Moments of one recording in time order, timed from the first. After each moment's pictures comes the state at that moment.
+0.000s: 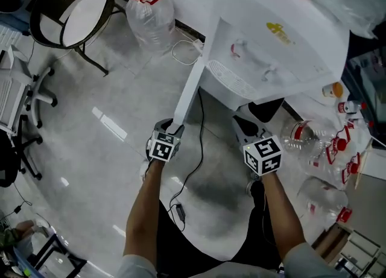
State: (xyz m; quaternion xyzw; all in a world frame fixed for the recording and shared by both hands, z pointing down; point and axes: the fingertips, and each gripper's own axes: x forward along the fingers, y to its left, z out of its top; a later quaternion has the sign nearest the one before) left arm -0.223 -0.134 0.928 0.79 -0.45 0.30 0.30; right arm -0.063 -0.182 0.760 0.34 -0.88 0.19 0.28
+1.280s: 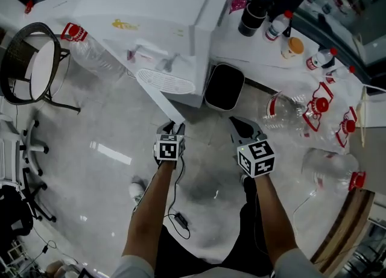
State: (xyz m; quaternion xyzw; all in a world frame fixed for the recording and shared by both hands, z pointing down) left arm -0.019 -0.174 0.939 0.79 -0.44 0.31 0.29; right arm 0.148 -0.160 0.774 0.49 -0.82 0.22 0.21
